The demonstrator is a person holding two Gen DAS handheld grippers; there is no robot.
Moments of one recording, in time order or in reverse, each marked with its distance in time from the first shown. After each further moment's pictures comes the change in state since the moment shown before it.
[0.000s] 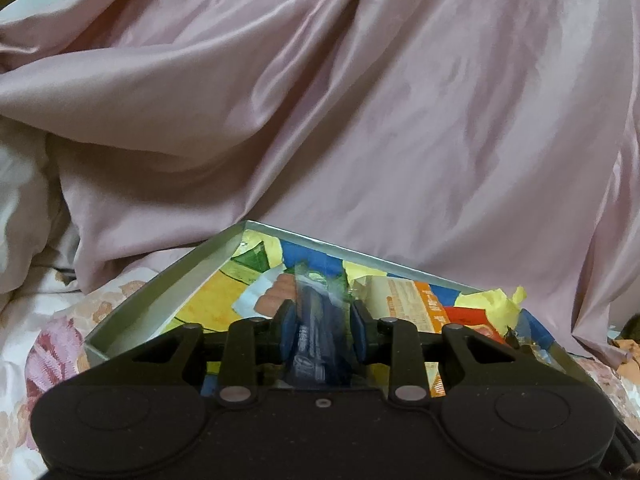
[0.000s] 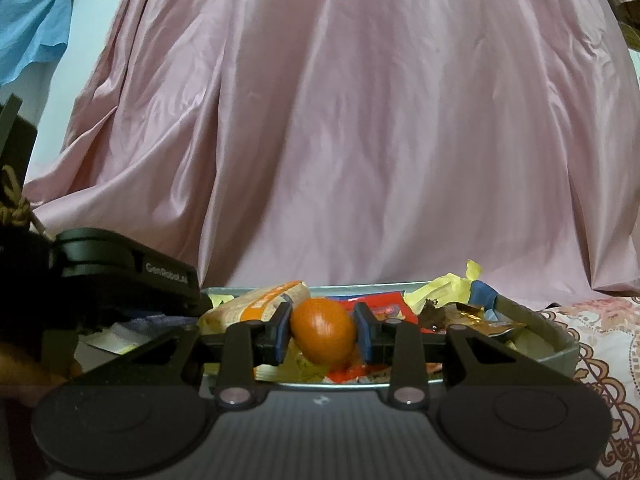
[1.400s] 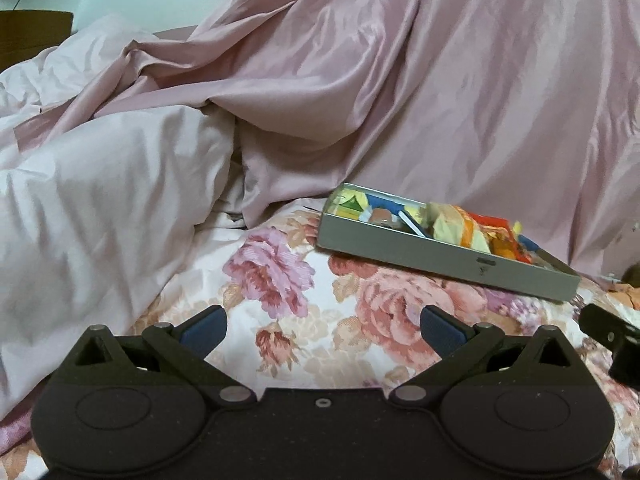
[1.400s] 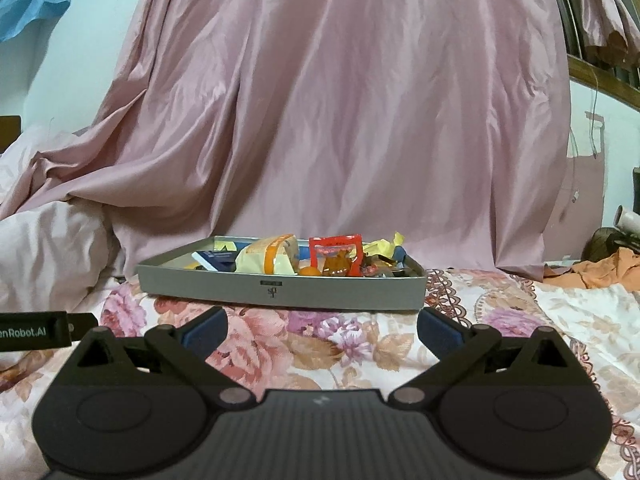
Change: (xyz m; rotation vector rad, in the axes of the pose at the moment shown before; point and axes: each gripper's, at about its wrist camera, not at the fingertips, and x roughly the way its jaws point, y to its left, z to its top) left arm -0.213 0.074 -0.062 0.064 0.026 0.083; right arm -0.181 0.044 0.022 -0.090 0.143 -0.154
